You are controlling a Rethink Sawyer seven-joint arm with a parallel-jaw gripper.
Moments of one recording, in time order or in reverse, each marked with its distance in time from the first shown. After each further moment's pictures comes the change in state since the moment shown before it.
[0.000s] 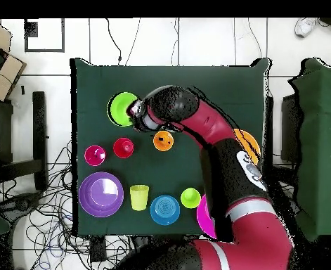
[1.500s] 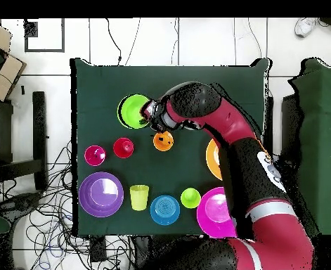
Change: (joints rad) arm -0.076 0.027 0.028 -0.054 -0.037 0.149 0.000
